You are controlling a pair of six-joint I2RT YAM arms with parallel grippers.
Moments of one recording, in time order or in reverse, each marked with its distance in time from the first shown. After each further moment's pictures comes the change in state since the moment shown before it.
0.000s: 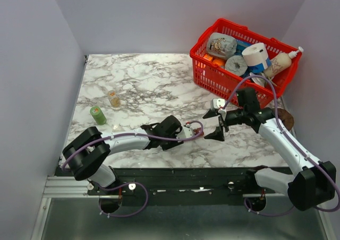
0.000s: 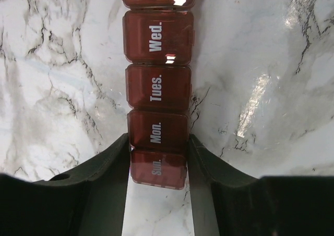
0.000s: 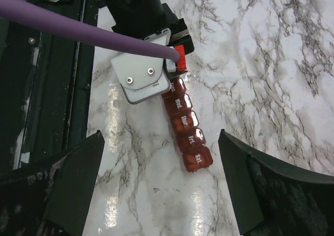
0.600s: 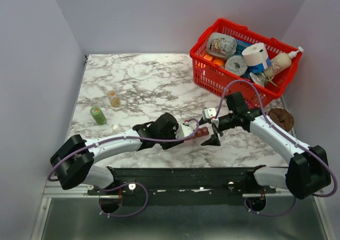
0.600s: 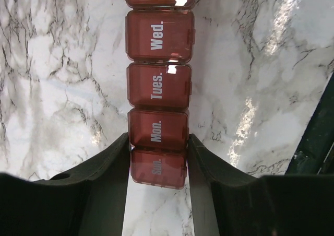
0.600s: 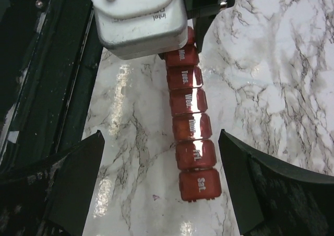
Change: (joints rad) left arm 0.001 -0.132 -0.002 -0.029 0.098 0.008; right arm 0.071 0.111 -0.053 0.002 -0.004 -0.195
